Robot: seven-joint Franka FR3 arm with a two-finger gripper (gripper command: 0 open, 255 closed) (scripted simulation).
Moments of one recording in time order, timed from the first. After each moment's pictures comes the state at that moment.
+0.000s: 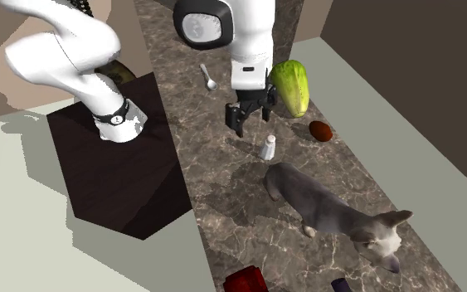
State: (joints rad) arm -0.06 -0.17 0.77 -2.42 -0.11 2.44 0.73
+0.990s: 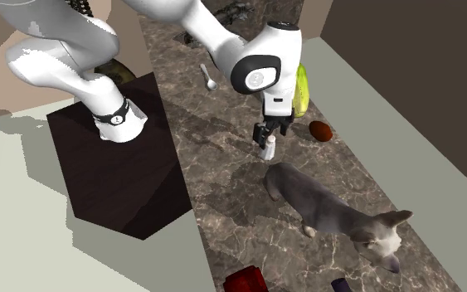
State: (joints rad) arm 0.08 0.38 0.72 -2.19 -0.75 2.46 1.29
